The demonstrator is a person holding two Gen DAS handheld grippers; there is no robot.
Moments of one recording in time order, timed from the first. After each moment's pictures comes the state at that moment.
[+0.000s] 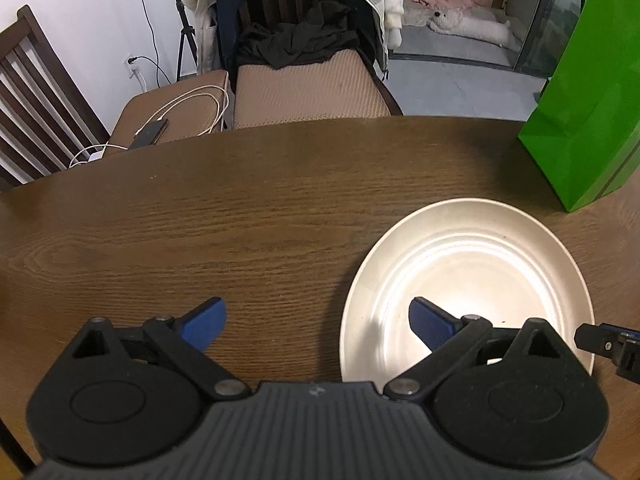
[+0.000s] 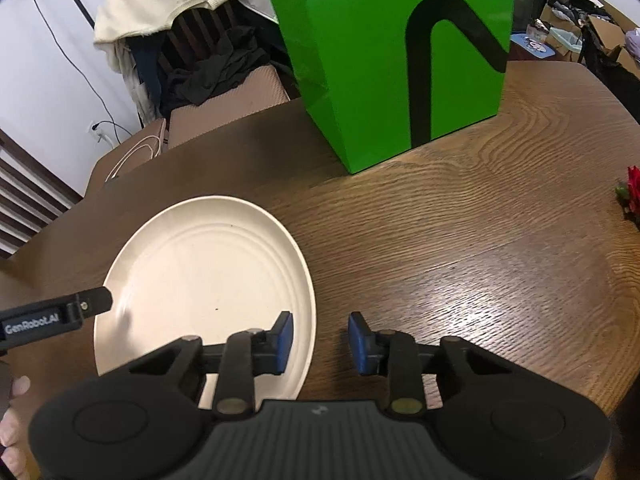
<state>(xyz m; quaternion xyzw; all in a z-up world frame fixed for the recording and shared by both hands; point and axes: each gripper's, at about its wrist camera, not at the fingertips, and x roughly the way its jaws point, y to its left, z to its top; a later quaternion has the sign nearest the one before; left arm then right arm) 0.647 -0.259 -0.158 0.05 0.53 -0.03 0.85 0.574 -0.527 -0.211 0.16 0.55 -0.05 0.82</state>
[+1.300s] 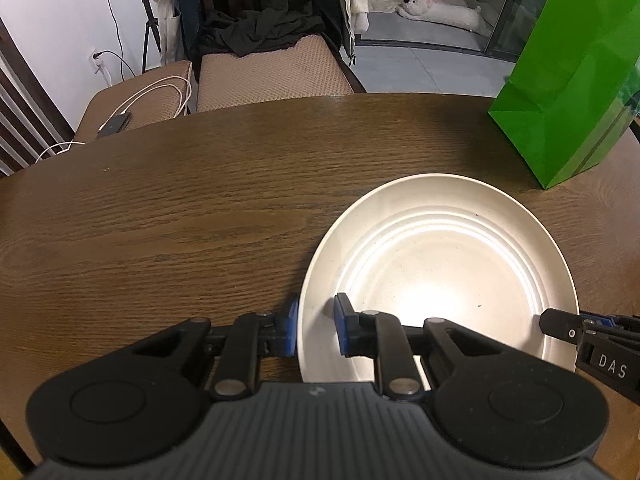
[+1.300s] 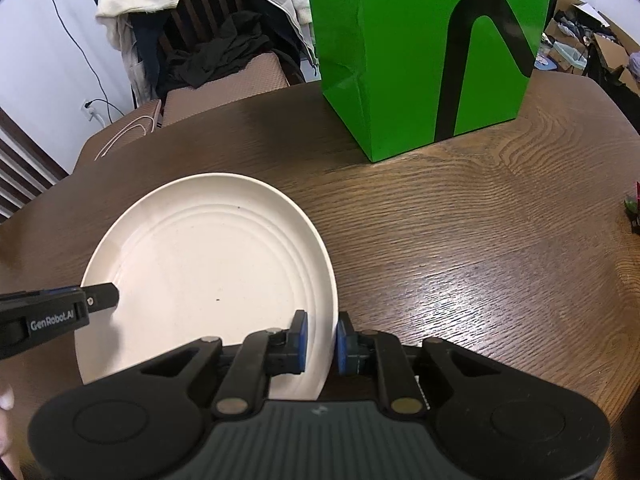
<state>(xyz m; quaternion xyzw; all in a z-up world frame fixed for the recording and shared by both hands) 0.649 -0.275 -0.173 0.04 0.54 -0.08 0.84 0.582 -0.498 -0.225 0.12 0.55 -0.06 0.82</state>
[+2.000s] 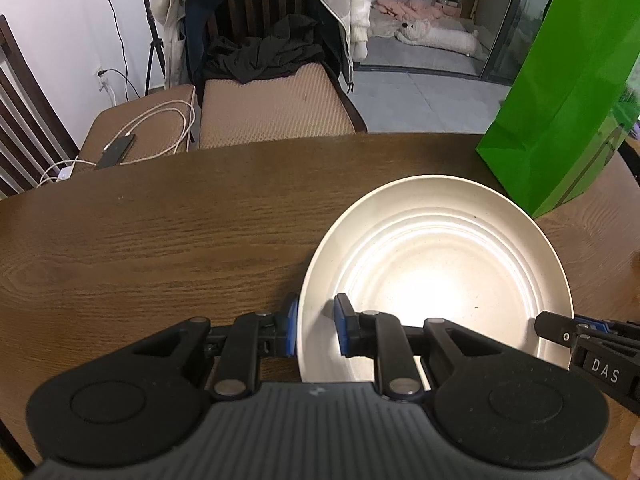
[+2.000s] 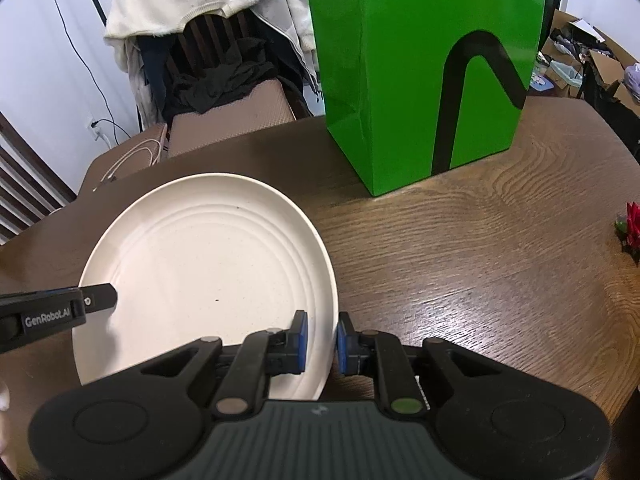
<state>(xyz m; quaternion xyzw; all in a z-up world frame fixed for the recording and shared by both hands) 0.642 -0.271 -0.146 0.03 0.51 -0.08 0.86 0.575 -0.501 -0.200 0.11 0.52 -0.06 0.85</state>
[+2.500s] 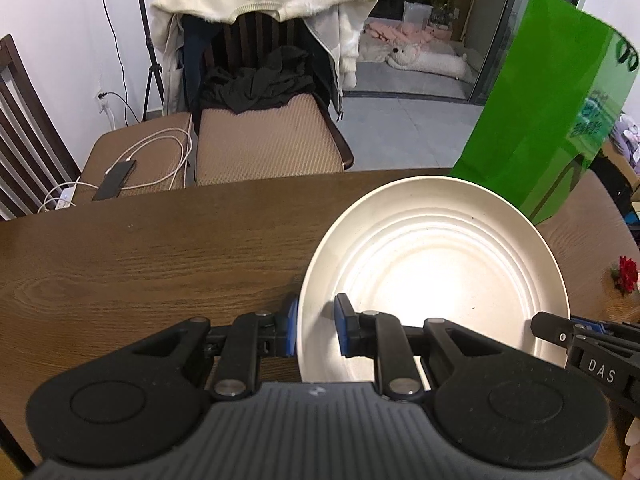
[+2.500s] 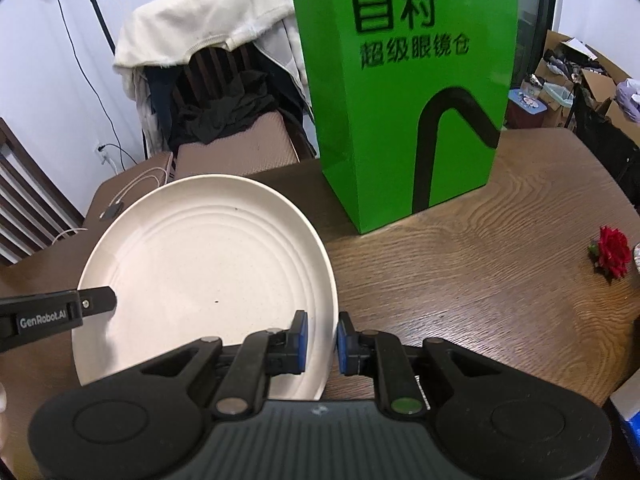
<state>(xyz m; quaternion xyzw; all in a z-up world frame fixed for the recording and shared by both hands) 0.623 -0.276 -0.104 0.02 0.48 -0.09 0.87 0.554 -0.509 -0.156 0.11 0.48 -0.07 0.87</state>
